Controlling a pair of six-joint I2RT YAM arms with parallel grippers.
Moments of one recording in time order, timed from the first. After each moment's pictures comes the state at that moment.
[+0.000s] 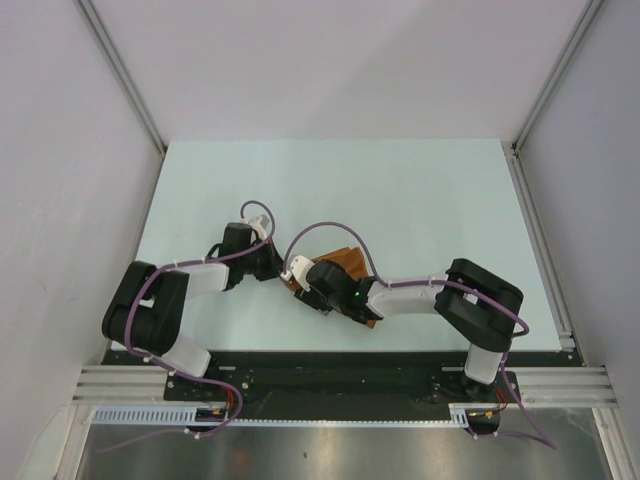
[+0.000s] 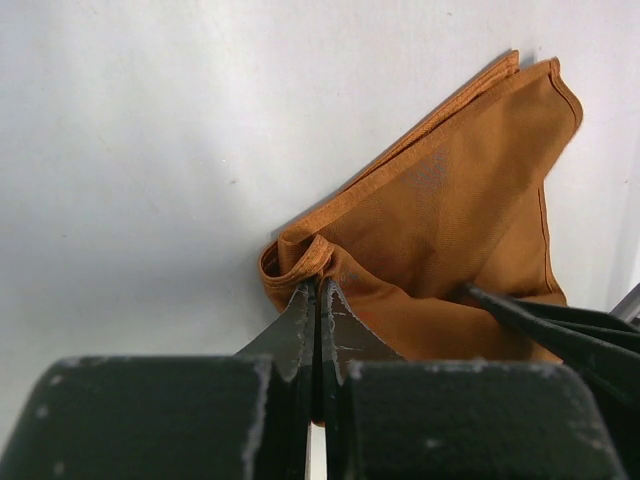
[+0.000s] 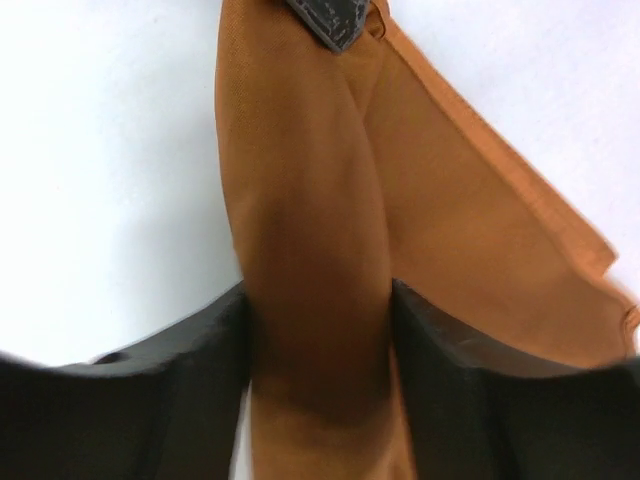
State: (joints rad) left arm -0.27 1.54 0.57 0.17 0.43 -0.53; right arm 1.10 1.78 0.92 0.11 0.25 -0.15
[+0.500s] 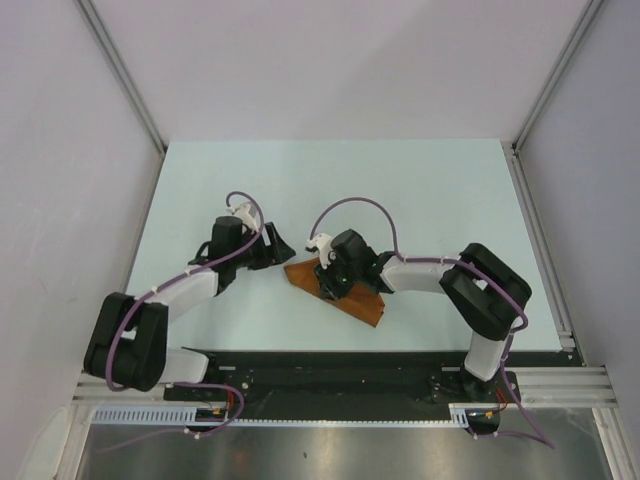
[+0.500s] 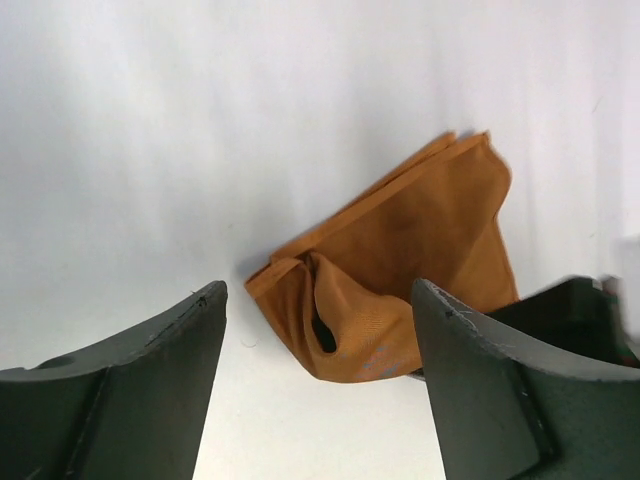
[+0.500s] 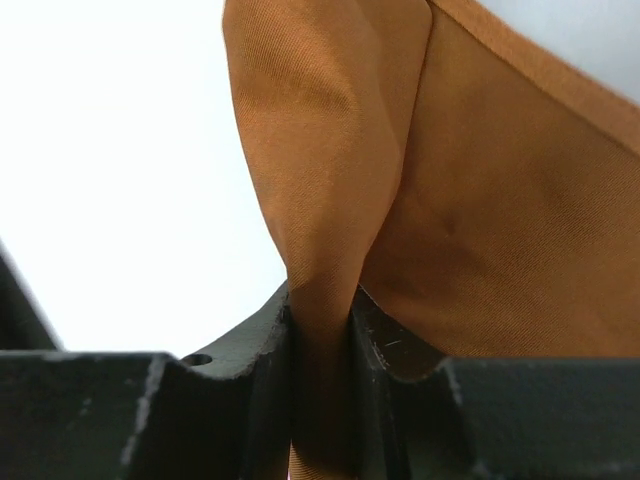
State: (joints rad) left arm -0.27 1.37 0.58 0.12 0.34 -0.53; right arm 0.89 1.79 0.96 0.04 -0.23 0.05
